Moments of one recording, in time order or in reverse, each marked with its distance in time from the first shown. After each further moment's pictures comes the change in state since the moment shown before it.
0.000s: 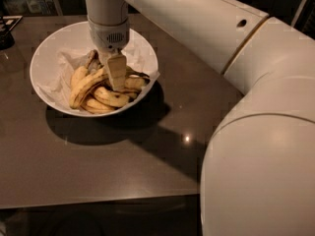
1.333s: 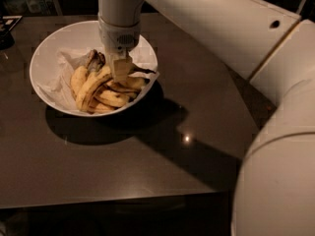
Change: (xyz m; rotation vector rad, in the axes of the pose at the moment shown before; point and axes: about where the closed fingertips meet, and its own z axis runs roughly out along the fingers) arm 0.006 0.010 -0.006 0.046 -0.064 0.025
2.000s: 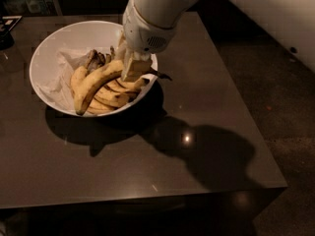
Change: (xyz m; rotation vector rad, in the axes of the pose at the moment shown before) arm 0.000 0.056 -0.063 0.192 -0.204 0.062
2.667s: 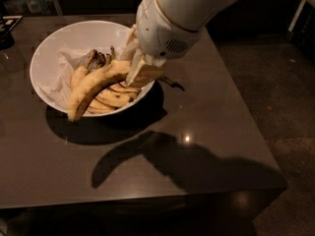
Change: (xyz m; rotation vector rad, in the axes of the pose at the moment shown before) arm -0.016 0.046 -0.052 0.068 -0.063 0.065
